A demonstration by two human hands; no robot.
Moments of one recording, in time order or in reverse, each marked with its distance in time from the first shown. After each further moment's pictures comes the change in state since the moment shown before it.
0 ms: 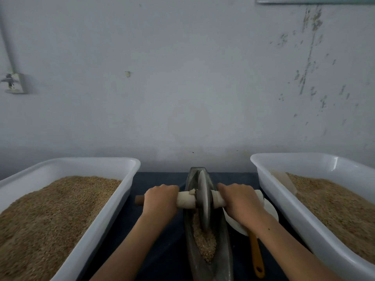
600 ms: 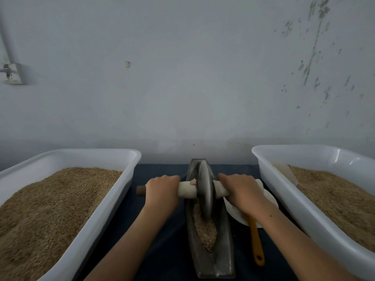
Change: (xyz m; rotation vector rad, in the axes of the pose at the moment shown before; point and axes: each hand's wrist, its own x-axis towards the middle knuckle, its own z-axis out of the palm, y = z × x) left_hand -0.002 0.004 0.000 0.036 0.042 -0.035; right_hand 0.004 0.004 -0.001 0.034 -0.016 -0.010
